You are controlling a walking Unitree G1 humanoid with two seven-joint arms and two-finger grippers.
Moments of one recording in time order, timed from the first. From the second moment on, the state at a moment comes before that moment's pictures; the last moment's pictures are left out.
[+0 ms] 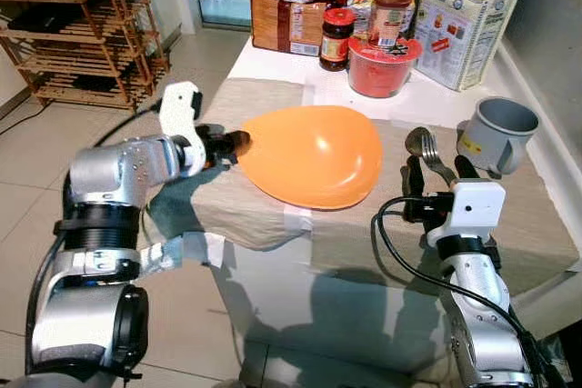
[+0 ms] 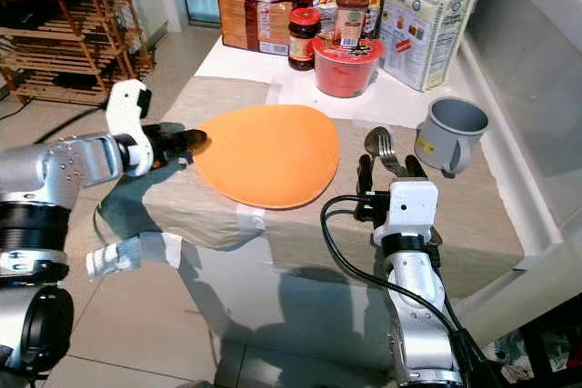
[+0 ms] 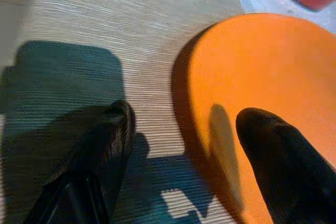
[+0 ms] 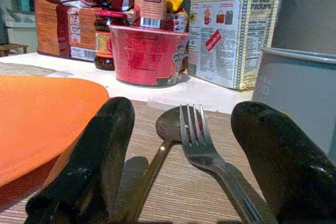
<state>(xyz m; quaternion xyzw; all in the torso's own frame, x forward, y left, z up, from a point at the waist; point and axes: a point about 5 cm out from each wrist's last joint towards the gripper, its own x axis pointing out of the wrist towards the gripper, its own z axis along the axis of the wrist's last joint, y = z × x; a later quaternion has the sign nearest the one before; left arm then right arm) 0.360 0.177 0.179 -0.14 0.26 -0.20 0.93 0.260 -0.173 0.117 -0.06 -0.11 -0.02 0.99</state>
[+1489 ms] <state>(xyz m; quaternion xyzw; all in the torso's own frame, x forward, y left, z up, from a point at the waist) 0.359 0.150 0.145 -0.31 0.21 -0.27 0.89 0.260 -0.173 0.116 -0.06 -0.10 -0.02 0.99</state>
